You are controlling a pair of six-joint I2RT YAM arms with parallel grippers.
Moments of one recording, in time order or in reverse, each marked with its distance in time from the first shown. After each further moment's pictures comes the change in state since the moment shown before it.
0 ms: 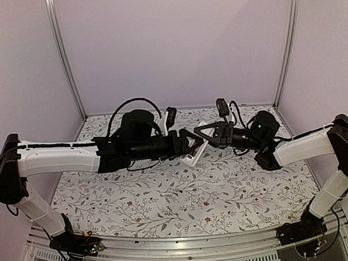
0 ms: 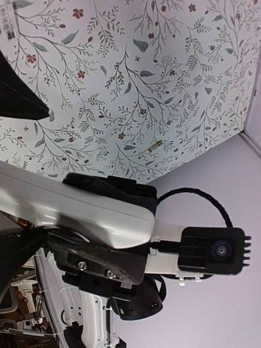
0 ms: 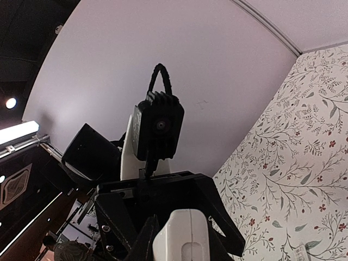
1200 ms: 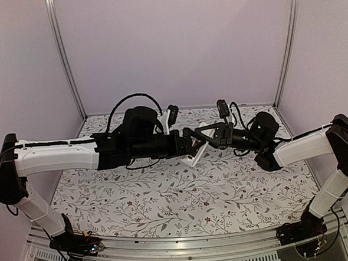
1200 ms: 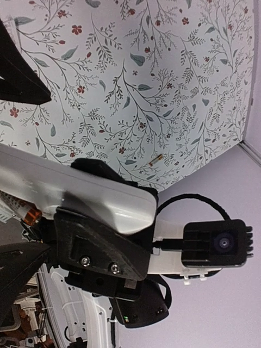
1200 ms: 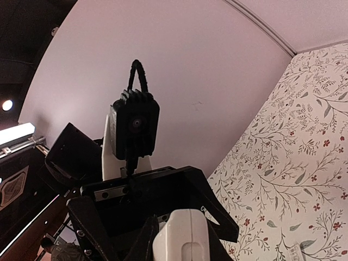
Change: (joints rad) left arm -0.018 -0.002 0.061 -0.116 -0.055 0.068; right arm -0.003 0.010 -0.011 0.004 0.011 -0.012
